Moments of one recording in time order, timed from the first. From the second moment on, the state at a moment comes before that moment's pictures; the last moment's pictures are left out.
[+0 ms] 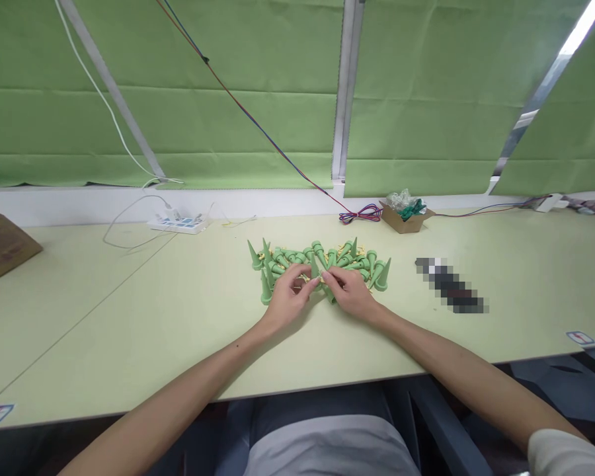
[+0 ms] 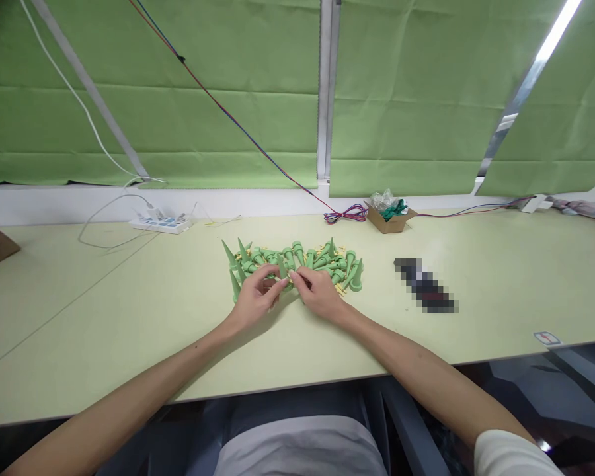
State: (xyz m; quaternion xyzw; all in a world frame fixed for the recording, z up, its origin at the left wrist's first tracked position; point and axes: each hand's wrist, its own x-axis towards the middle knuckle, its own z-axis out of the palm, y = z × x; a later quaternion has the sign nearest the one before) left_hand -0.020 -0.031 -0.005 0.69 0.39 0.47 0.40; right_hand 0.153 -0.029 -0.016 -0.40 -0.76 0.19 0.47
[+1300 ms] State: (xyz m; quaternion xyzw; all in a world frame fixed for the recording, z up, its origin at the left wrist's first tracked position) left_hand -0.026 -0.024 -0.007 0.60 0.37 0.33 0.63; right_hand 0.156 -0.030 -0.015 -0.38 -0.76 0.20 0.49
